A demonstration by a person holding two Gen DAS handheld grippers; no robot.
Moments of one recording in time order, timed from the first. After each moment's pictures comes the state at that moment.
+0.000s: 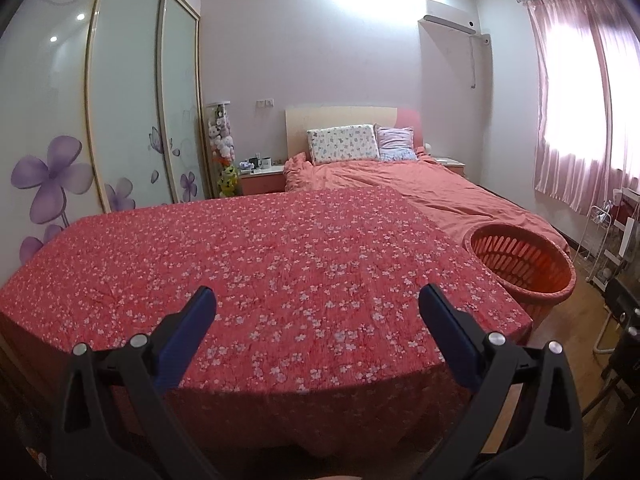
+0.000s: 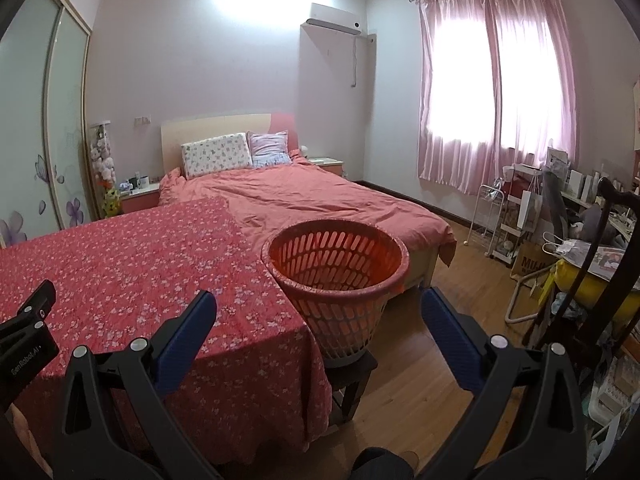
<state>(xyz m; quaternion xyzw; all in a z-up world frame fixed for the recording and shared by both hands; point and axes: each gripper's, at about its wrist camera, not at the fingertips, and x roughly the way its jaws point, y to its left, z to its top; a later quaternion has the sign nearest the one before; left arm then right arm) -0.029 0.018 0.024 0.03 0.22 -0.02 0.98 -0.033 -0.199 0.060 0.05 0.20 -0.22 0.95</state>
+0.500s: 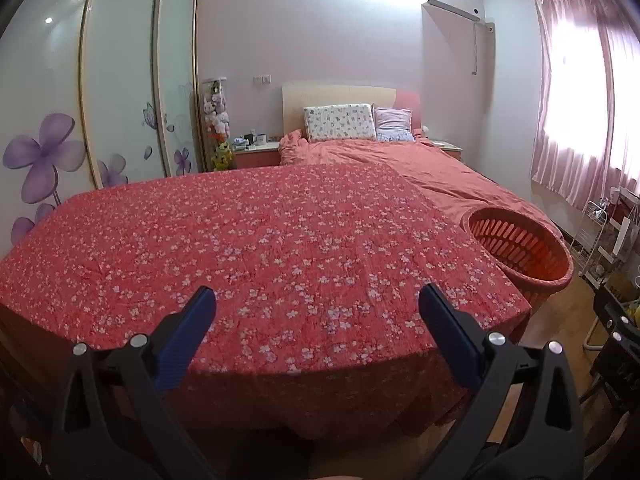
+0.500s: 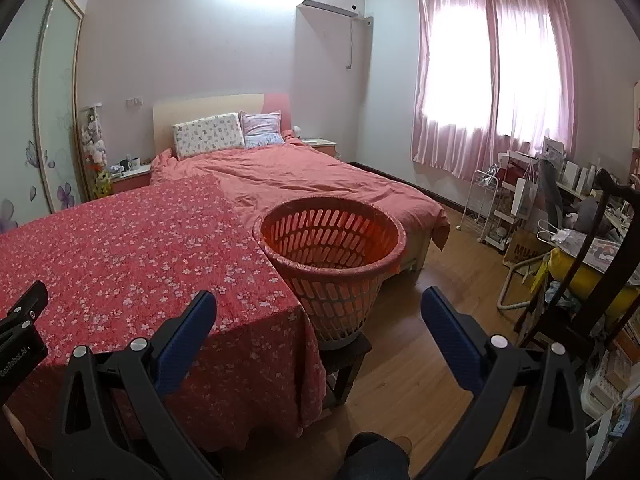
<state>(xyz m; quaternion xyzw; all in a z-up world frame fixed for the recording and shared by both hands) -0.020 0.017 0.007 0.01 0.26 -0.03 0.97 -0.027 -0.199 0.047 0.05 0.24 -0.24 0.94</state>
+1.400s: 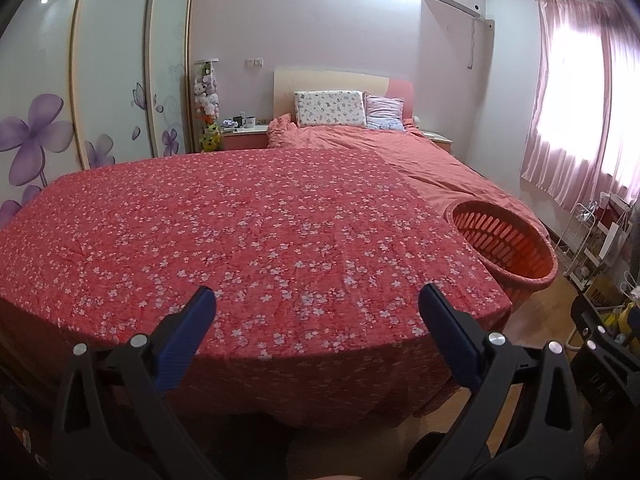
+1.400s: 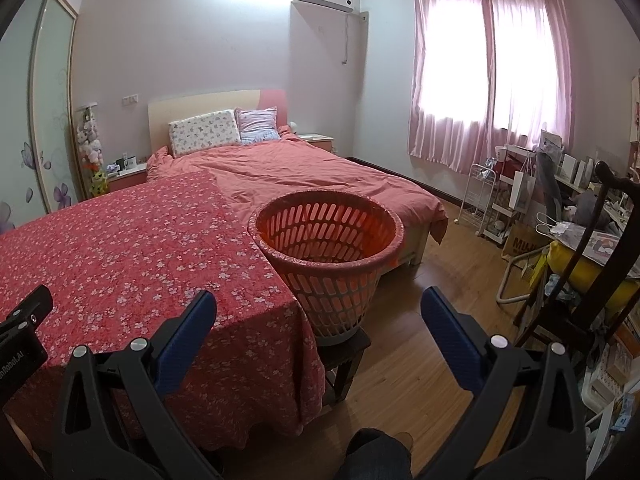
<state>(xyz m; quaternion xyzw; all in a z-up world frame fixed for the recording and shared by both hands) -0.018 0.008 0.005 -0.01 0.29 -0.05 0.96 -0.026 -0.205 0.042 0.05 0.25 -0.24 0.94</state>
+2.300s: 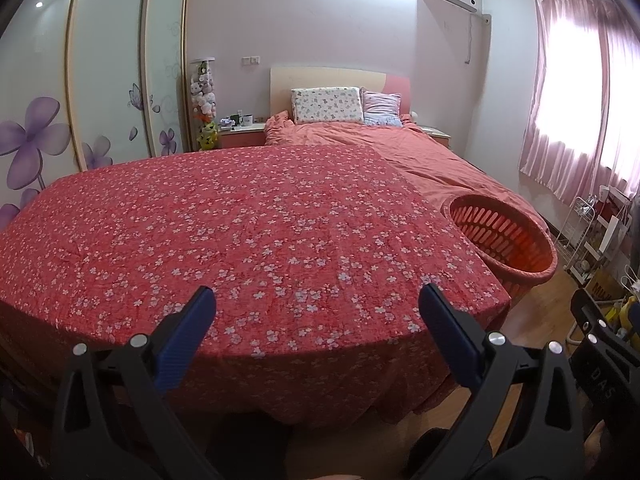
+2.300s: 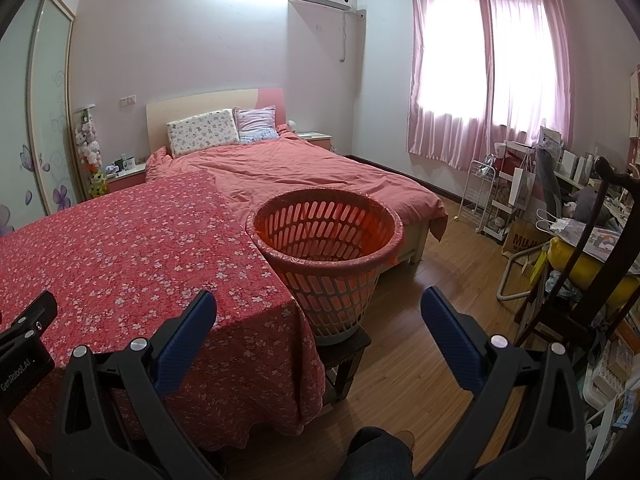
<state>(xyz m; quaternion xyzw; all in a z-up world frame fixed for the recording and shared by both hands) -0.018 0.001 0.003 0.00 0.29 -0.05 0.96 -0.026 -0.209 0.040 0.06 0.25 -0.24 0.94</state>
